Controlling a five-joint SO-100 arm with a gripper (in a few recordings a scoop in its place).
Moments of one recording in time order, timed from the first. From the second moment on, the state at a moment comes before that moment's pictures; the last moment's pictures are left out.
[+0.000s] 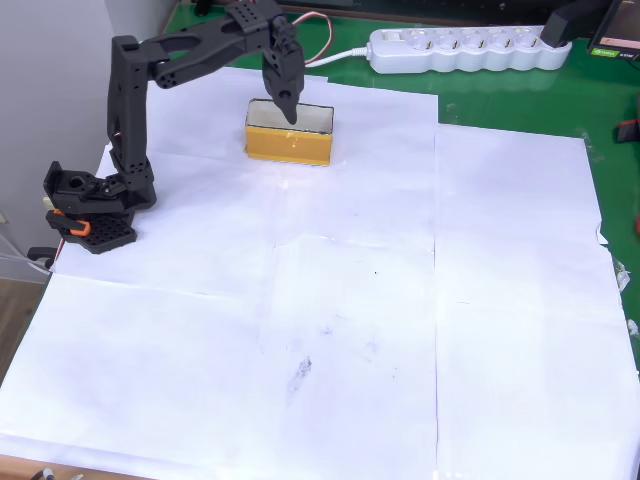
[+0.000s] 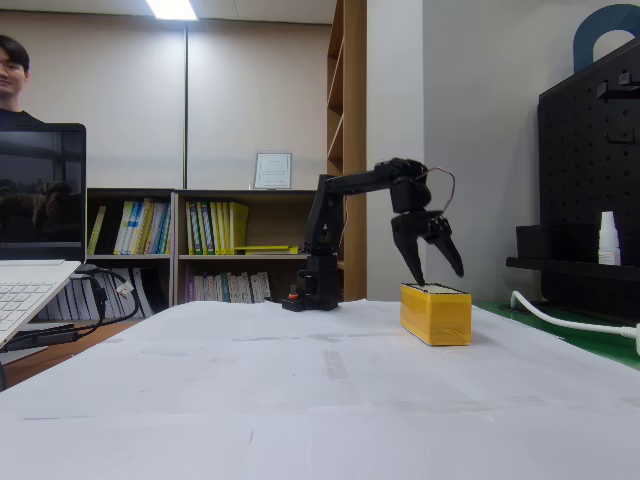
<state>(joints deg) -30.3 90.9 109.3 86.6 -63.4</state>
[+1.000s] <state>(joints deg) -1.3 -1.8 16.3 78.8 -90.8</state>
